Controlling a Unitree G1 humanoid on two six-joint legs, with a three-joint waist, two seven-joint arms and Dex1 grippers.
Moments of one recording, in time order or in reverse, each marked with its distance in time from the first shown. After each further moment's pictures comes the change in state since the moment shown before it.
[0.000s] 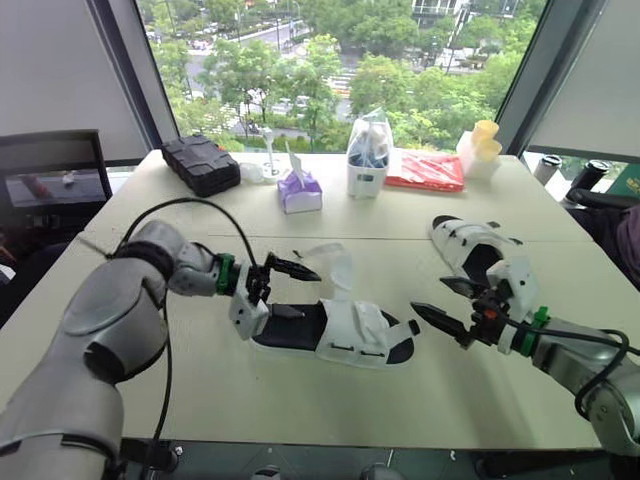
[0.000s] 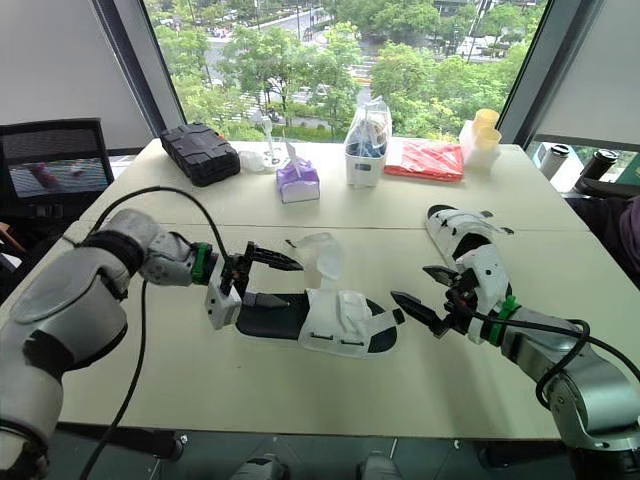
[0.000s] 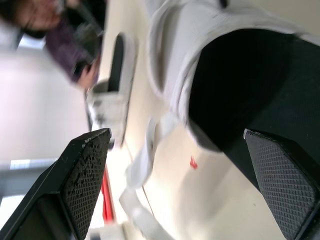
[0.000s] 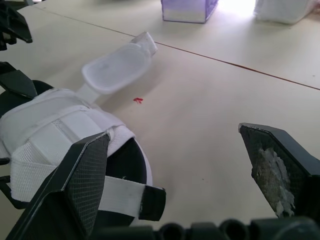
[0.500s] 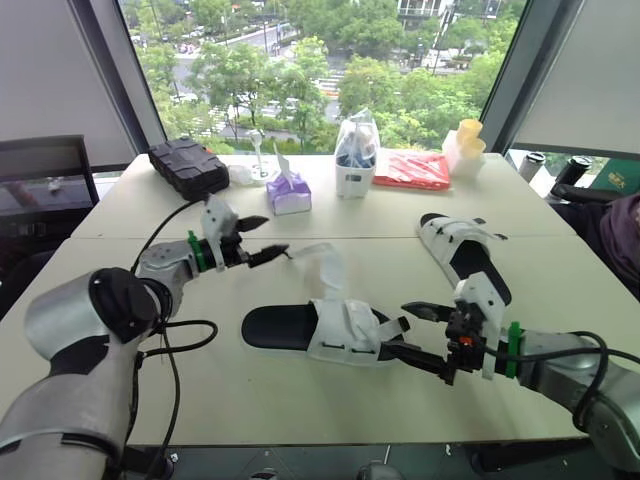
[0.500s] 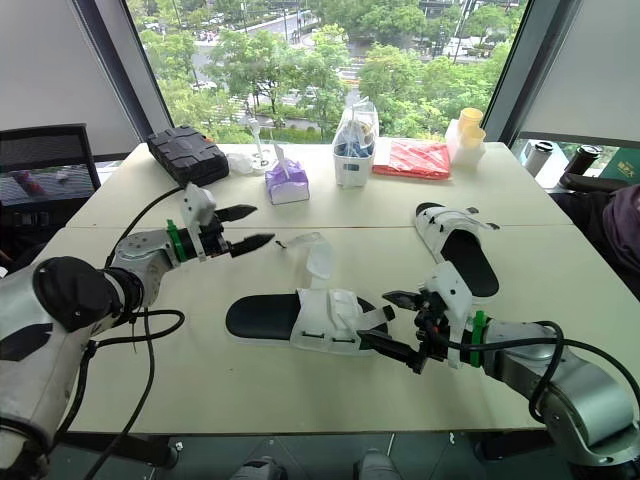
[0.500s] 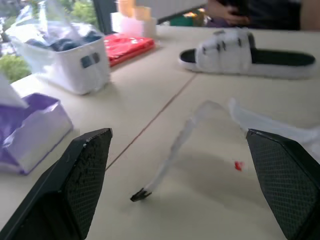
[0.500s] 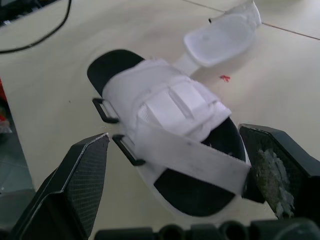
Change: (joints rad) left arm -0.077 -0.013 1.733 0.712 -0.485 0.893 -1.451; right arm 0.031 -0.069 0.151 -0.168 0.006 0.041 0.052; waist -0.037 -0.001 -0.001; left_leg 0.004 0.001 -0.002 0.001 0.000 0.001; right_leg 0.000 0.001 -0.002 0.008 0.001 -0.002
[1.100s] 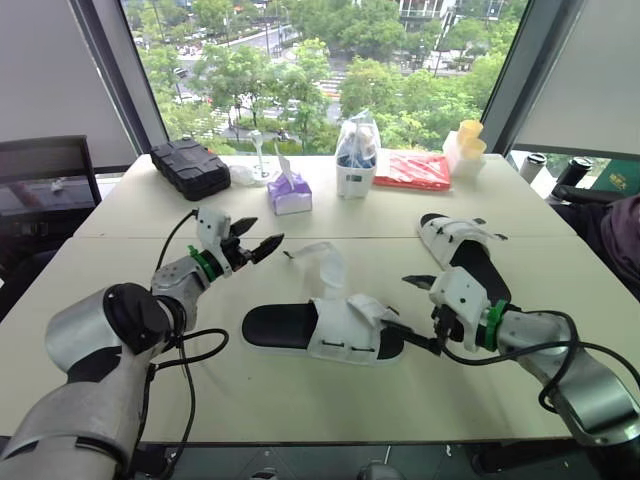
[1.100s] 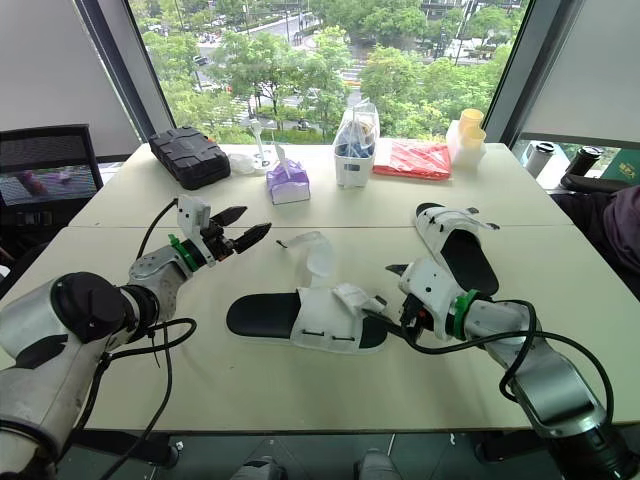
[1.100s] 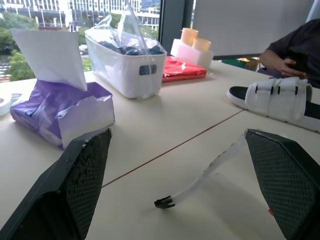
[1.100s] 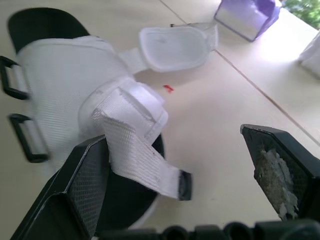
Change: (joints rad) left arm 0.079 -0.065 0.029 0.000 -0.091 -0.088 0.138; right arm -0.153 0.022 0.149 0.203 -0.432 -0.373 -0.034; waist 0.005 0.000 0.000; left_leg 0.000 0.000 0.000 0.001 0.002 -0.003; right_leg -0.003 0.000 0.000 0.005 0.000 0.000
